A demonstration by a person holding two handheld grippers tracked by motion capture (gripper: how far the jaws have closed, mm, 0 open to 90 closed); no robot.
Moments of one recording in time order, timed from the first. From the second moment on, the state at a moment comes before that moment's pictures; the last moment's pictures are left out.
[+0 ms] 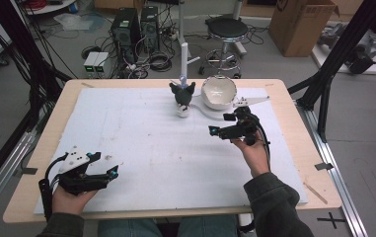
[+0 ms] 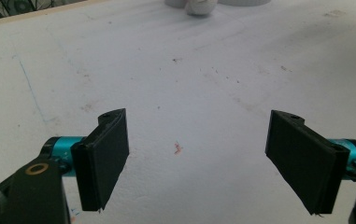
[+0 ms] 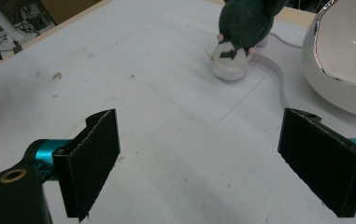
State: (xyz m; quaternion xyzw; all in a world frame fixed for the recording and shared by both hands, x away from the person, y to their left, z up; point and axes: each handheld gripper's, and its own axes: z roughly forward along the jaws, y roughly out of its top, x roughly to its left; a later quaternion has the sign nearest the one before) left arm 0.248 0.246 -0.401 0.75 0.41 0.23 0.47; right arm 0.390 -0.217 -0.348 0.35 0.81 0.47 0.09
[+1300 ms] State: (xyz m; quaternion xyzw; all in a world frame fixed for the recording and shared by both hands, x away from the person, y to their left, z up) left arm 0.248 0.245 -0.404 0.76 0.40 0.22 0.46; right arm 0.347 -0.243 -0.382 0.35 0.81 0.46 0.10
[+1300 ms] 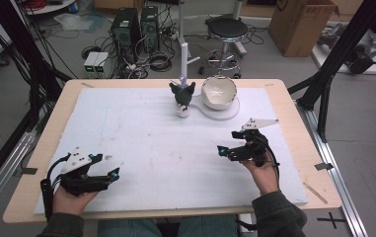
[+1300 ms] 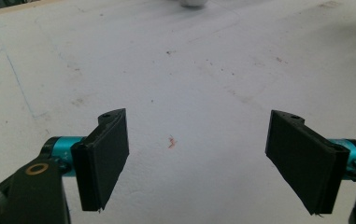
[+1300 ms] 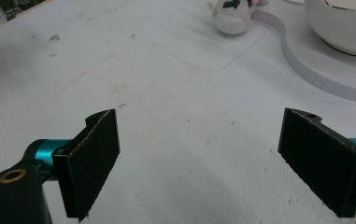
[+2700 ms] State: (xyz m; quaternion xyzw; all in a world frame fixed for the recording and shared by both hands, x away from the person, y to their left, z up) left arm 0.245 0.251 -0.411 0.78 0.40 0.20 0.45; right arm 0.313 -0.284 -0.400 0.38 0.79 0.46 0.13
